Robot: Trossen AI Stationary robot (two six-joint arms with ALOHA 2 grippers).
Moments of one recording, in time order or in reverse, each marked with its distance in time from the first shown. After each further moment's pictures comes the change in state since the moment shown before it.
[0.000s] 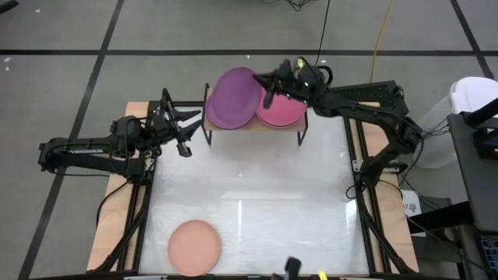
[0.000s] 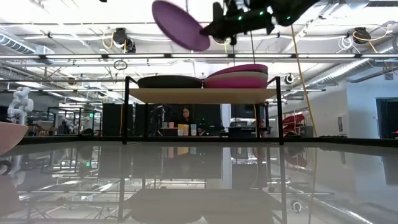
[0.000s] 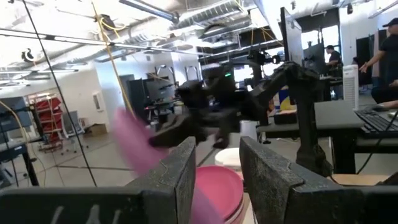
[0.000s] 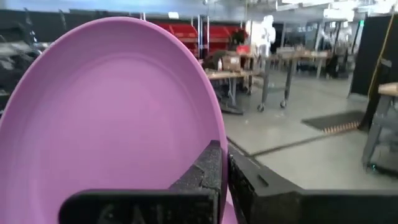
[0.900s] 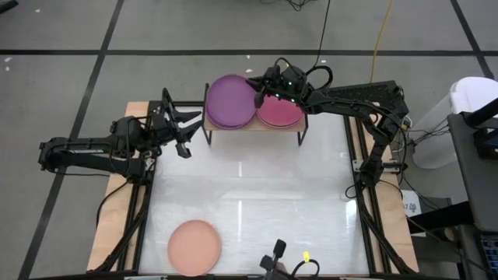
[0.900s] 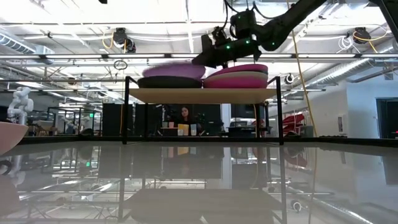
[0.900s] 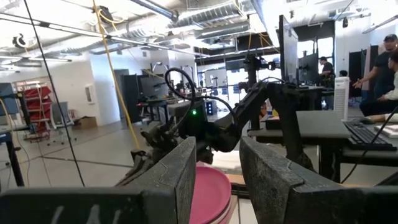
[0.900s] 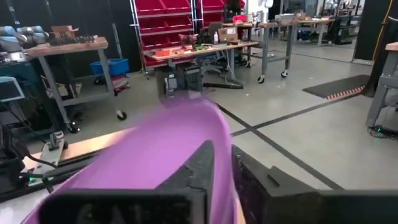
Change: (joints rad) left arm -0.013 0.000 0.000 0.001 -0.003 -0.079; right arm -0.070 0.235 0.046 0.069 -0.048 0.060
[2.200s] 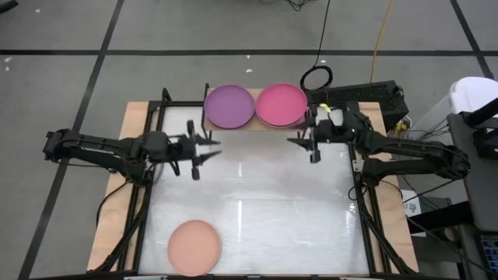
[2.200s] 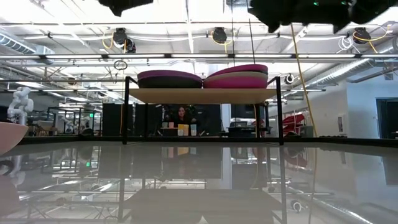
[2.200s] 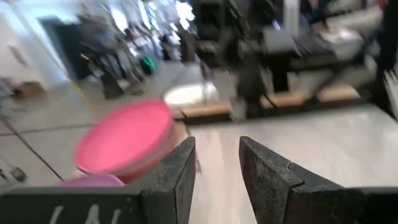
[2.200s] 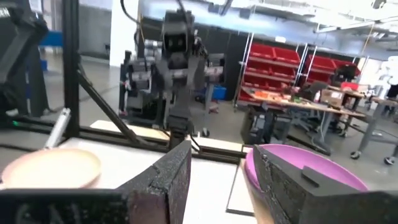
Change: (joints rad) left arm -0.130 0.146 0.000 -0.179 0.037 0.030; right arm 0.254 -0.860 -0.678 -0.036 -0.202 -0.207
